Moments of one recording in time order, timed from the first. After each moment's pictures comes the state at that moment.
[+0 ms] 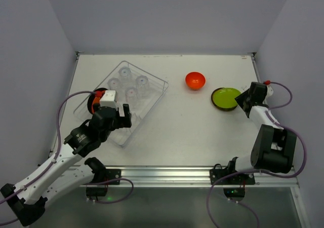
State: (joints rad) left arm -0.71 0.70 0.73 -0.59 -0.48 -0.45; right arm -0.24 1.42 0.76 -0.06 0.11 0.70
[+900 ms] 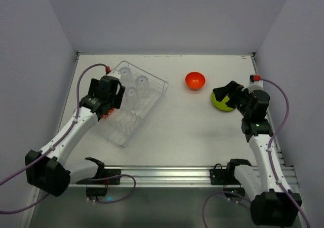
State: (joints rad) left arm -0.41 1.15 1.01 -0.63 -0.56 0.02; right arm -0.05 0.83 0.70 -0.12 -0.27 0.53
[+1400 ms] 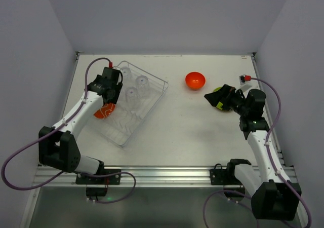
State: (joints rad) left arm -0.28 1.43 1.14 -0.67 -0.49 0.10; right arm -0.05 0.92 0.65 -0.06 -0.56 0.51
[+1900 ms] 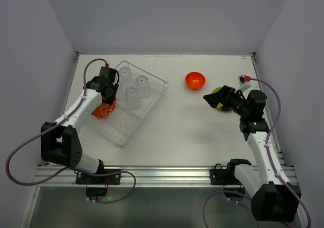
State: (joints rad) left arm -0.22 1.47 1.14 -0.69 -0.48 0.12; right arm -0.05 0.90 0.64 -0.03 -0.62 0.51
